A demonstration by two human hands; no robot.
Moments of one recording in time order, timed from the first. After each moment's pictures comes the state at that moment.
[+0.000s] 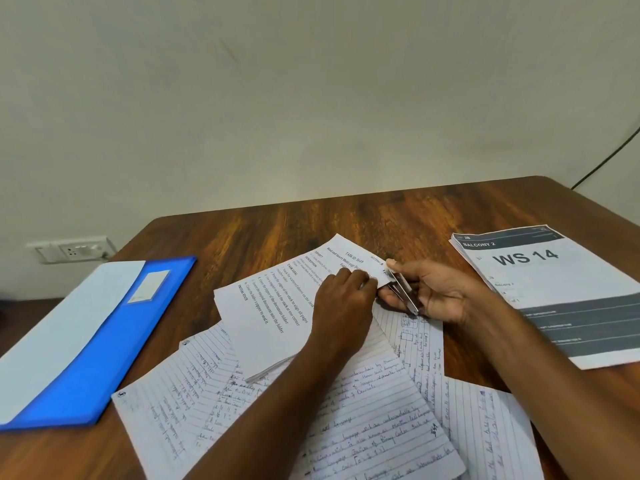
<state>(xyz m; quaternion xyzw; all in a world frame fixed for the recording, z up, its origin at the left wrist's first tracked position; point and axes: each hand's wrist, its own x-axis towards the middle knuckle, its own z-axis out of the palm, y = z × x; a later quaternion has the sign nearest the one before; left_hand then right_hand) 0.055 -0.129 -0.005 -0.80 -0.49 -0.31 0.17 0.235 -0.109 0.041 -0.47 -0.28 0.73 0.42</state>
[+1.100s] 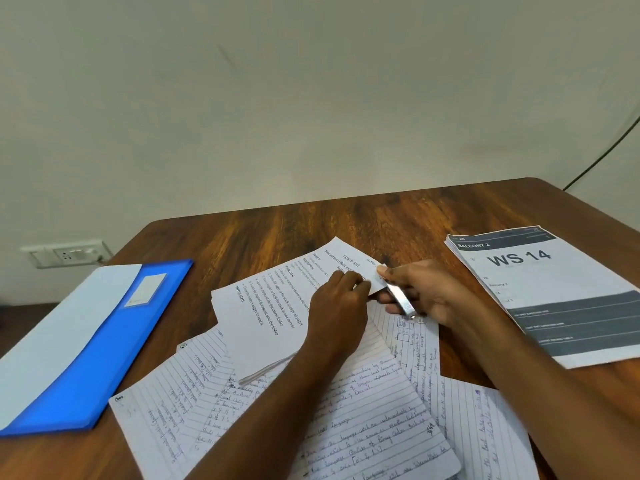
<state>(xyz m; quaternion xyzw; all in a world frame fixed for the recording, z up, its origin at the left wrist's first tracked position) 0.052 -0.126 -0.009 -0.79 -0.50 -0.33 0.13 0.225 -0.118 0.044 -0.59 -0.38 0.57 0.42</state>
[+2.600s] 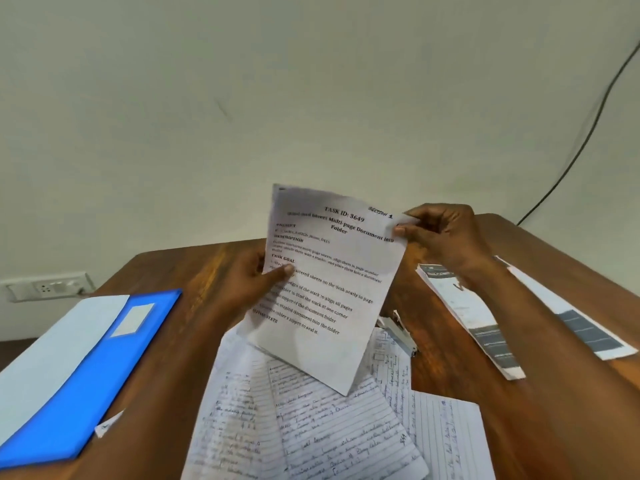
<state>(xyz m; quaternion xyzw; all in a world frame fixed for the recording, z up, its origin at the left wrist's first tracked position) -0.050 -0.114 0.115 -0.69 -0.50 -0.41 -0.32 0.281 -0.133 0.141 -0.39 -0.63 0.26 0.62</state>
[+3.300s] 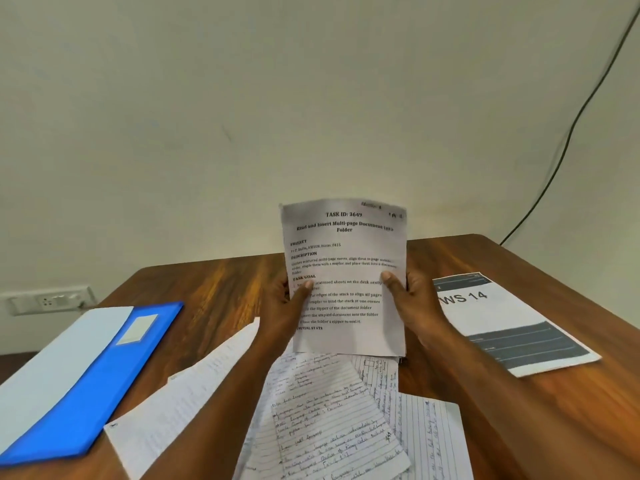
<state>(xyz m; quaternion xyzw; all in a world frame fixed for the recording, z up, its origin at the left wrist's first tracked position) 0.012 -0.145 0.079 -0.57 -0.43 -0.58 -0.39 0.249 -0.157 0.073 -0.50 -0.55 0.28 0.61</state>
